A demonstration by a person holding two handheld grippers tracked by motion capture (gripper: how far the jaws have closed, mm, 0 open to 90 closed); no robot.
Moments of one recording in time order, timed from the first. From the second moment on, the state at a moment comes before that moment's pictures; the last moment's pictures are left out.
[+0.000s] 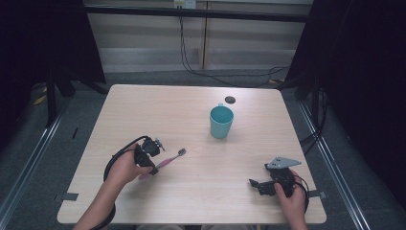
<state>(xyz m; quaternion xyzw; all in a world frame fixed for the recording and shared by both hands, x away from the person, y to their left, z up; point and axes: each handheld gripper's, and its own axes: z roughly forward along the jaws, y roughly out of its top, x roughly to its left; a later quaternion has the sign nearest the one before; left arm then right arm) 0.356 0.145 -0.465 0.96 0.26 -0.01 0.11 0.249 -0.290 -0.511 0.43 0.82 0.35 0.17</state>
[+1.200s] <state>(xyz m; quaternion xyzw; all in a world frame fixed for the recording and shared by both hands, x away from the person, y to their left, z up) 0.354 0.134 -0.448 0.96 0.26 0.01 0.10 0.249 -0.290 -0.511 0.43 0.82 0.35 0.17</state>
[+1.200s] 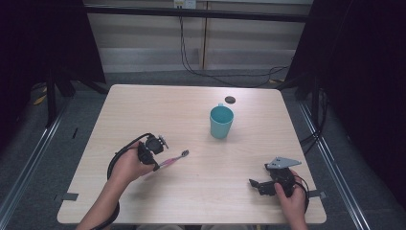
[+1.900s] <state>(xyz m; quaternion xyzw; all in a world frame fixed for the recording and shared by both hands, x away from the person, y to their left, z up) 0.353 0.139 -0.466 0.96 0.26 0.00 0.10 0.249 -0.290 -0.511 0.43 0.82 0.35 0.17</state>
